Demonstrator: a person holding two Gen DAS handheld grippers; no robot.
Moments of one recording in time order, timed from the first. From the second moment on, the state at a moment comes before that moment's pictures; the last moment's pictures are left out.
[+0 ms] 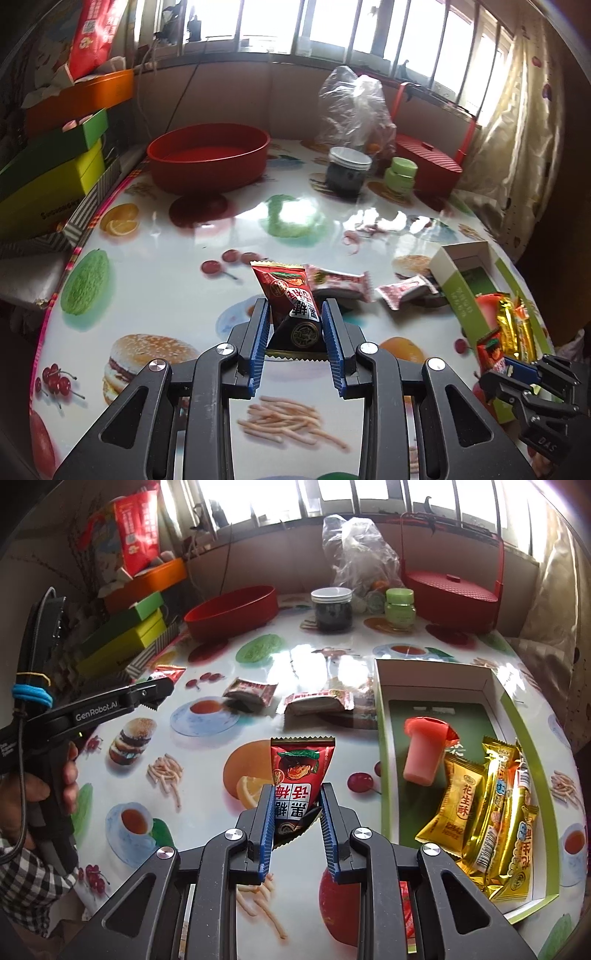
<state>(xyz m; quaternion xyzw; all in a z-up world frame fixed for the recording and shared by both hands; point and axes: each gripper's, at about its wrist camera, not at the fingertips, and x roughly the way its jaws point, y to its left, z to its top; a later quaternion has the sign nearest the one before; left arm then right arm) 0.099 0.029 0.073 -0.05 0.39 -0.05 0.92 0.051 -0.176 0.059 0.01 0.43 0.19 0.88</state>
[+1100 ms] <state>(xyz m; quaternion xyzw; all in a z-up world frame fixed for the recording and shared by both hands) 0.111 -0.075 0.106 -0.02 0.36 -0.18 0.91 0.048 -0.247 0.082 0.06 0.40 0.12 0.91</state>
